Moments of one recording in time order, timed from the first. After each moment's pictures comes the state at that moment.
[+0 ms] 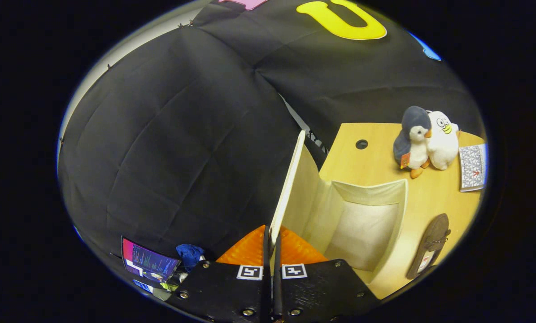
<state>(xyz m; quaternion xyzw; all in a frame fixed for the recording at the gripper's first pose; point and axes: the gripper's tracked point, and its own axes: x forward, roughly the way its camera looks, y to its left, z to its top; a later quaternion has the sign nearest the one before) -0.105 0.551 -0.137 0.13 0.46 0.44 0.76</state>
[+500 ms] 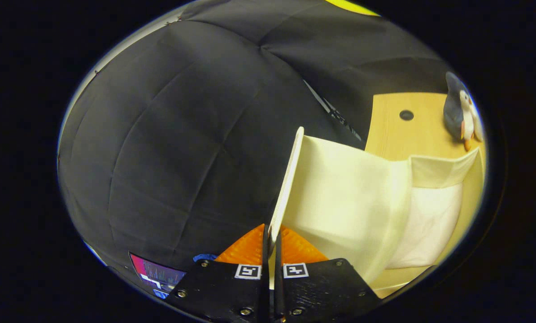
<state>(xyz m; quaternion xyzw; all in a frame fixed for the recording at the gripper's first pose) -0.143 0.705 -0.236 0.19 0.52 0.45 0.71</state>
